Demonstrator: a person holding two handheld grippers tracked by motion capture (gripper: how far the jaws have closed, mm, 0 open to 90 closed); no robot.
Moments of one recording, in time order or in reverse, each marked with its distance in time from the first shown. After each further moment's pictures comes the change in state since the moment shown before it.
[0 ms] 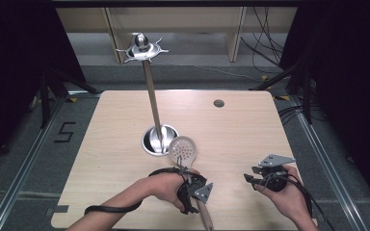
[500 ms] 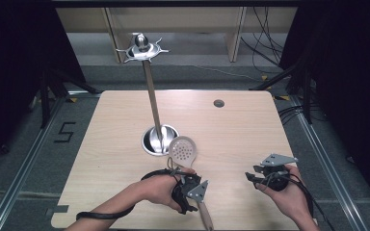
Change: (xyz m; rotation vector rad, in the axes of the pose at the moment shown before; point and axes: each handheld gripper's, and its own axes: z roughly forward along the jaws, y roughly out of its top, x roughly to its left) left arm -0.013 -0.003 -0.015 -0.064 0.085 -0.059; right arm -0.003 0.000 -0.002 -0.019 -0.016 0.003
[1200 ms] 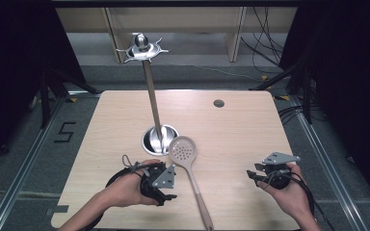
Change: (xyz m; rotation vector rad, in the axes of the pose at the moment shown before) left arm -0.020 -0.049 -0.075 -0.044 0.228 -0.244; right arm -0.006 0.001 0.000 -0.023 -0.011 0.016
